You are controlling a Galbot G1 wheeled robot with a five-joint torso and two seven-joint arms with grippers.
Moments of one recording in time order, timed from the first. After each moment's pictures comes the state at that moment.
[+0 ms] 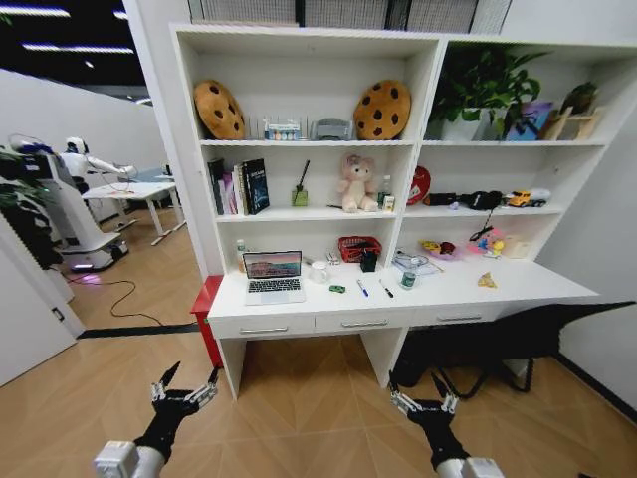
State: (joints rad) left arm 1.93 -1.43 -0.80 -2.40 -0.26 0.16 0.12; right arm -1.97 1.45 0.58 2.32 0.13 0.03 0.09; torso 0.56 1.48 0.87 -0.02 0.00
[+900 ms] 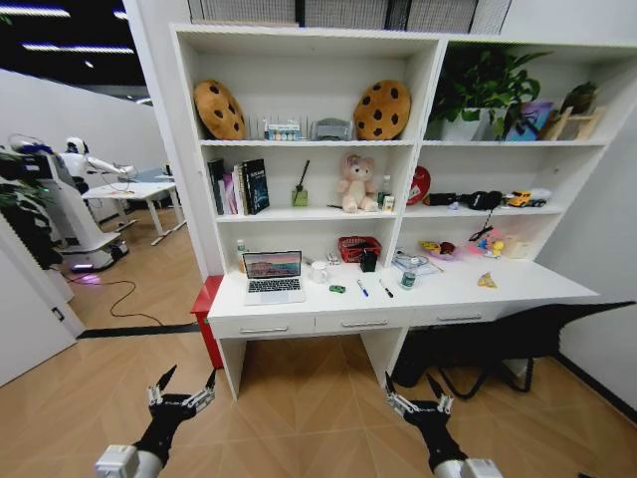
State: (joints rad) left arm 1.94 -1.44 -0.82 -2.39 -0.21 0.16 0.13; right arm -1.97 1.45 0.57 2.32 0.15 0.02 0.06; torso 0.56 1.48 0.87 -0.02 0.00
